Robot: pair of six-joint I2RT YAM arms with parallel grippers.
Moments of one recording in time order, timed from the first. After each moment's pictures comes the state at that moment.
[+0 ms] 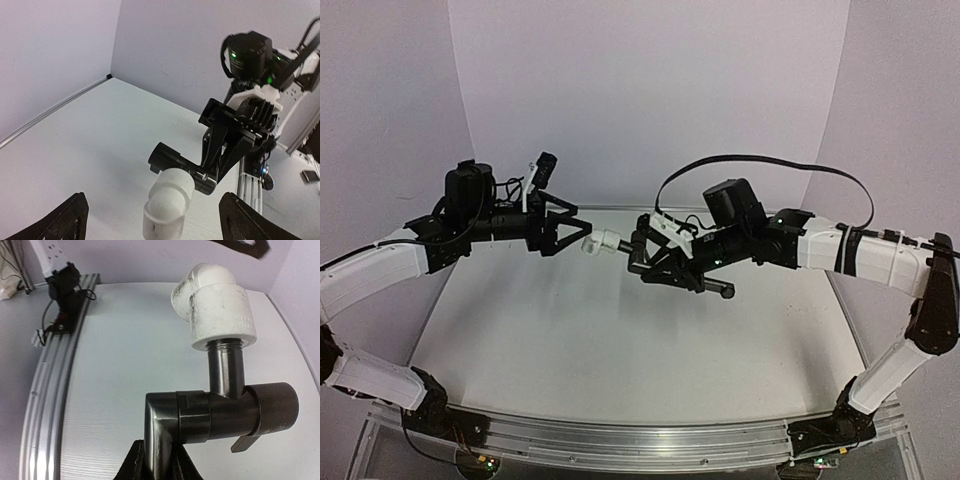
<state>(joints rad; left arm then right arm) -0.58 1.22 1.00 0.02 0.63 -0.11 0.83 1.58 1.29 -0.34 -0.53 -0.45</state>
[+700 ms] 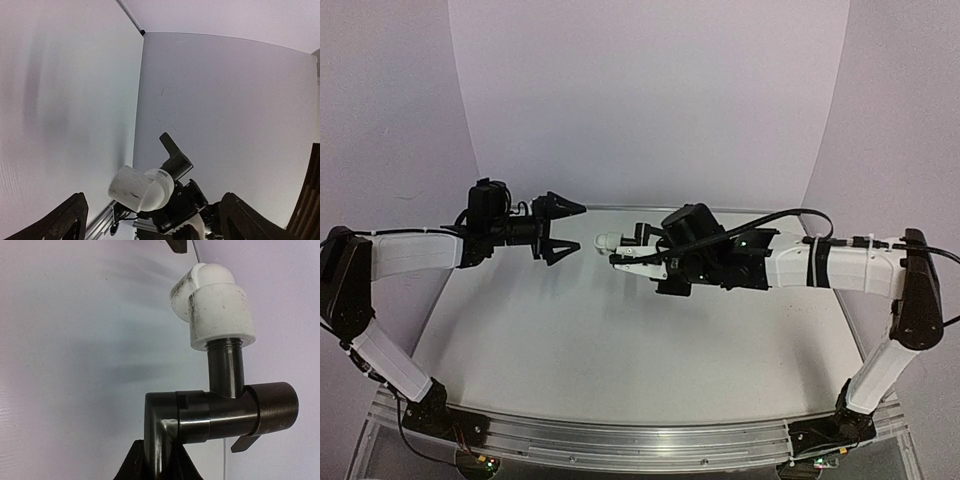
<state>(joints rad) -0.40 1.52 0.95 0.30 0.82 -1.34 0.99 1.68 1.32 -0.31 0.25 -0.79</state>
